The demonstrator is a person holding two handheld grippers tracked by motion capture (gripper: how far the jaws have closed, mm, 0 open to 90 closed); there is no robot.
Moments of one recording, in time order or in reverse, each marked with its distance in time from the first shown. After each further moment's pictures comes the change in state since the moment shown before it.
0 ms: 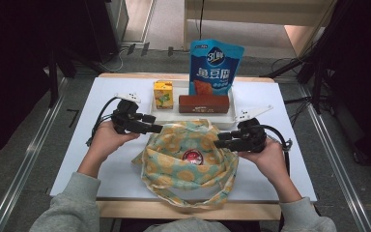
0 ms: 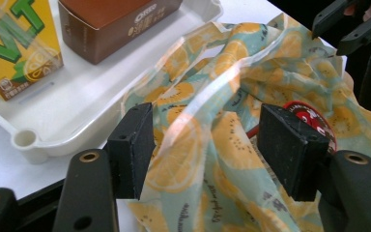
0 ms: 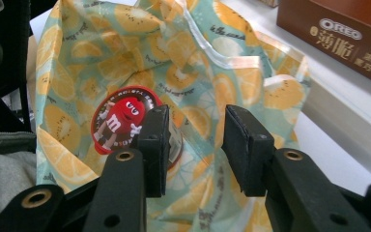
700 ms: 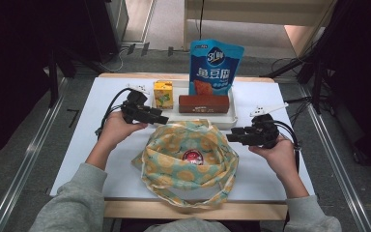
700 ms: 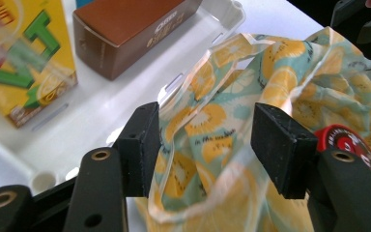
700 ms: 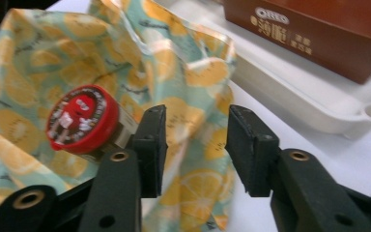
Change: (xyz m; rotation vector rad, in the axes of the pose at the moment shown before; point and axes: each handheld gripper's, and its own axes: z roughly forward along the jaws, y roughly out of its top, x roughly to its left) left arm 0.027 0.022 0.023 0.024 0.007 -0.007; right arm -0.034 -0.015 -0.019 -0.039 -0.059 0.095
